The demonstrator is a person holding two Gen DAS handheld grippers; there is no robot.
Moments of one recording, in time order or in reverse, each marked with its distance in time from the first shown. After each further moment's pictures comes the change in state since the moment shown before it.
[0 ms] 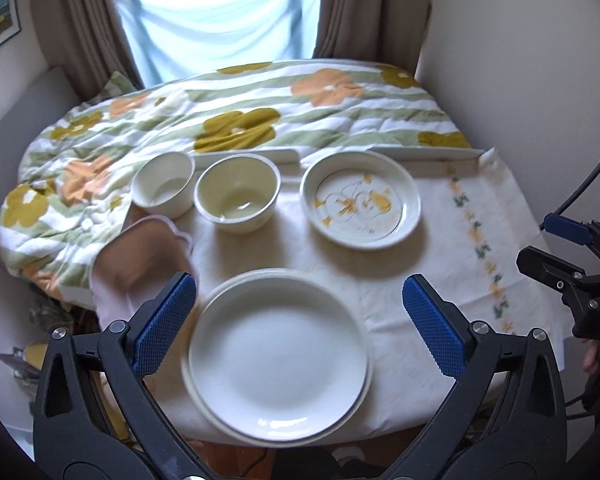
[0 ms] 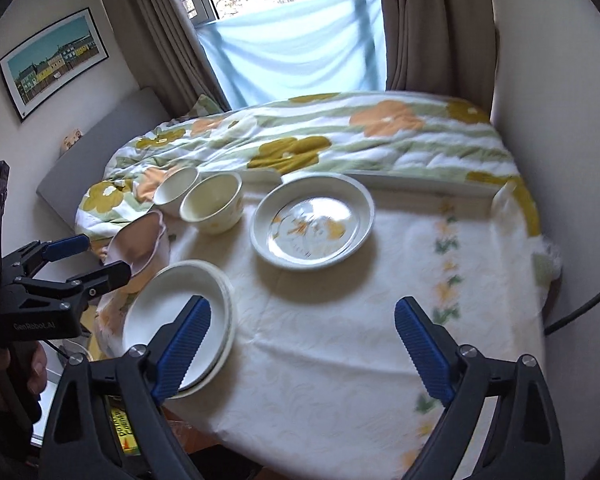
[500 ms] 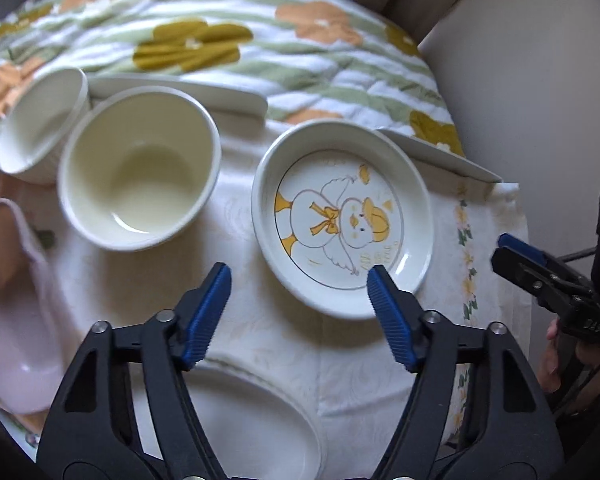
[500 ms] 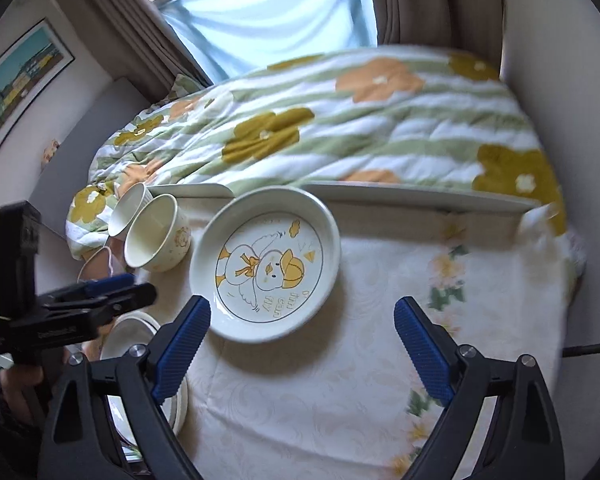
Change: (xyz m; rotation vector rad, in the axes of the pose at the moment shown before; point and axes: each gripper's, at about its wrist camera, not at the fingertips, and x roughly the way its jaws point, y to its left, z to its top) left arm 0.182 0.014 0.046 -0.249 0.292 -0.251; right arm 0.137 -0.074 0.061 0.155 0.219 0.110
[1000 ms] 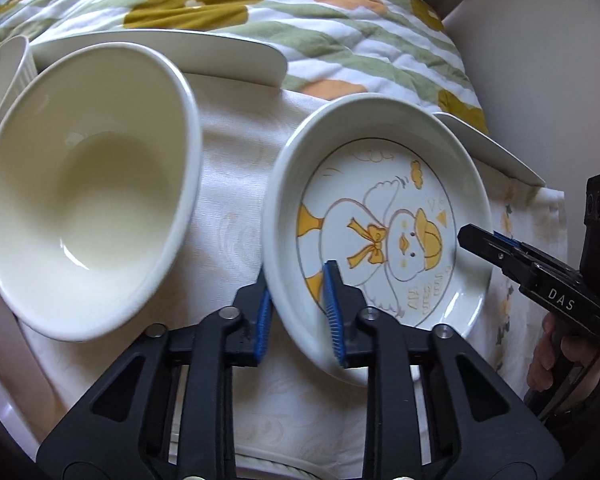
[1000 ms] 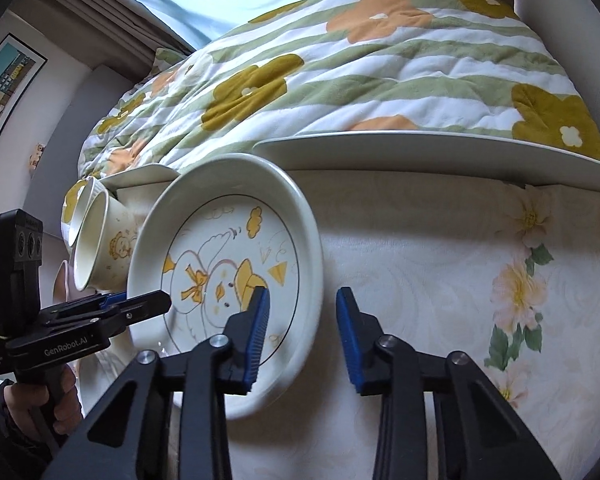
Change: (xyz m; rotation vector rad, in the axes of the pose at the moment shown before) left arm 0.061 0.015 0.025 -0.033 0.093 0.030; right arm 0.084 -0.027 0.022 0.049 0.113 0.033
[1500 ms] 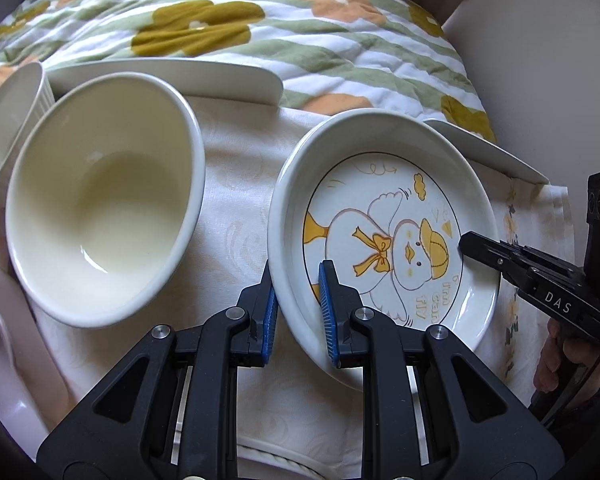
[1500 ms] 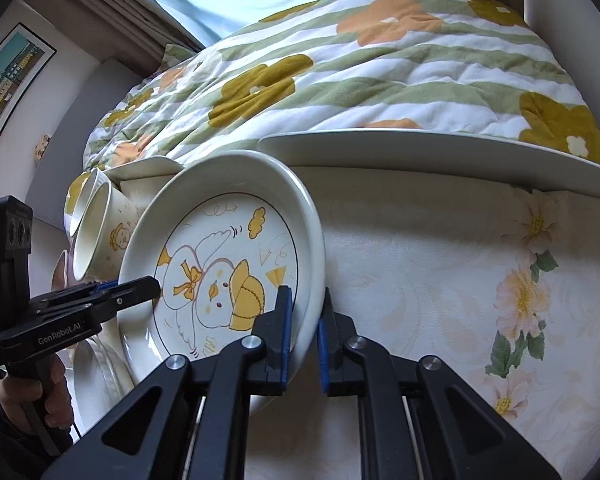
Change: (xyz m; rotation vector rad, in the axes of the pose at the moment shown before) left arm -0.014 -0.013 -0.004 0.052 -0.059 0.057; right arm -0.002 0.001 -0.004 -0.033 -0.009 0.018
